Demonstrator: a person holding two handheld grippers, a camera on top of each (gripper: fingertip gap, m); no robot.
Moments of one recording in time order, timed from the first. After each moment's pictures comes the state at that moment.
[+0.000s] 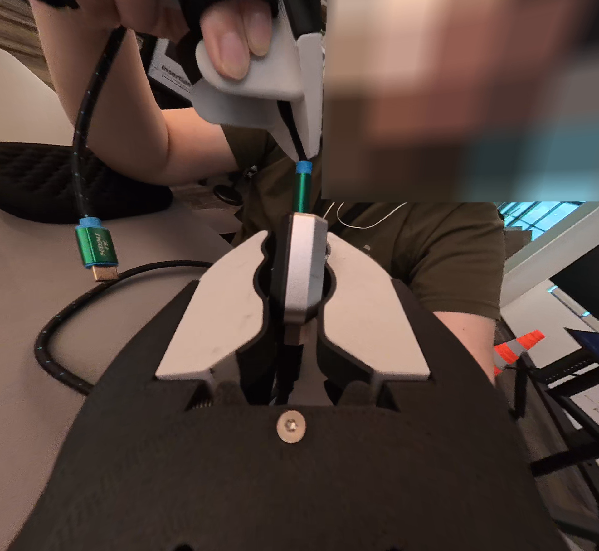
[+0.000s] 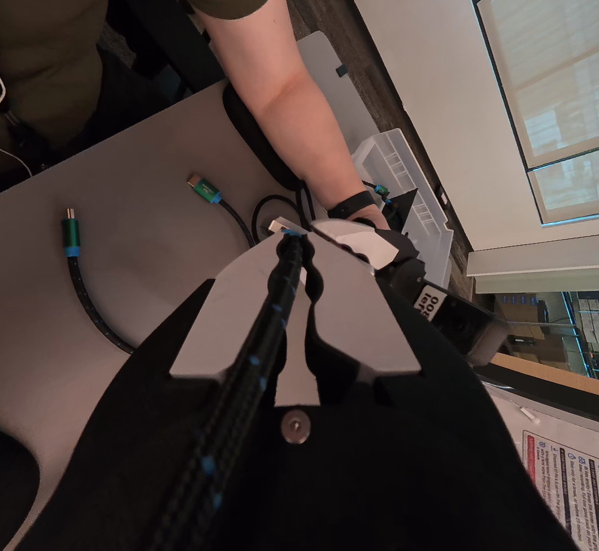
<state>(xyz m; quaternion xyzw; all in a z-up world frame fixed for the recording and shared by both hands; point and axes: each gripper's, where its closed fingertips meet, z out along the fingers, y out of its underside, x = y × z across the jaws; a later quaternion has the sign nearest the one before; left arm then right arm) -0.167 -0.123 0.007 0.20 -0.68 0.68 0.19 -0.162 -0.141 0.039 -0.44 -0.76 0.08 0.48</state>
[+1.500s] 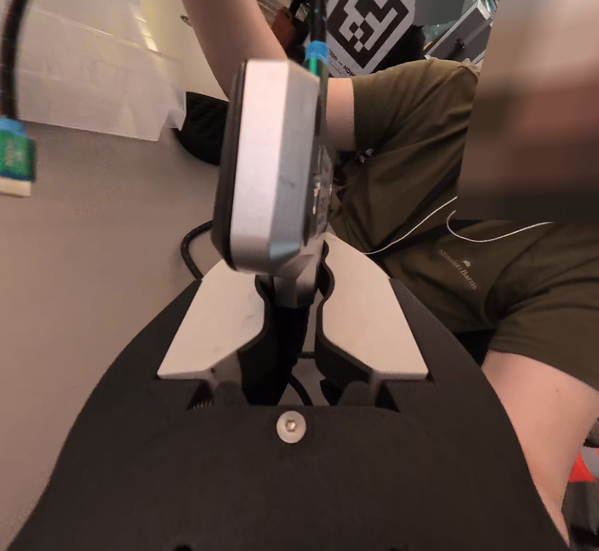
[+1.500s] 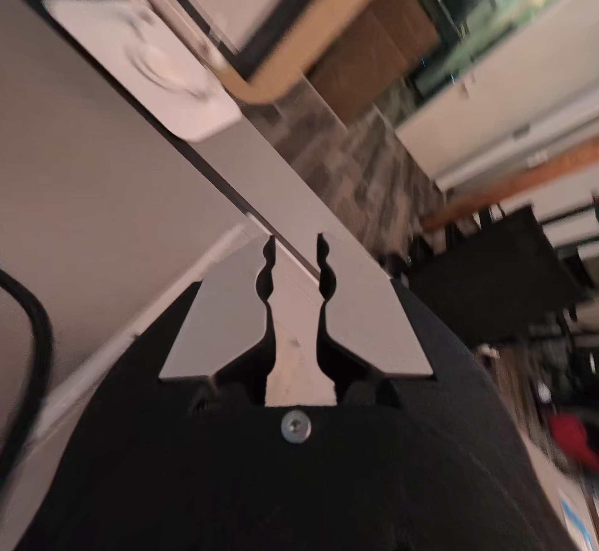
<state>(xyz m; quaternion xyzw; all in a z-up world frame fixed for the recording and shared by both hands) -0.125 -0.085 -0.027 0.38 -0.71 0.59 0.07 0.173 -0.005 0.042 -0.81 -0.19 -0.27 0.49</state>
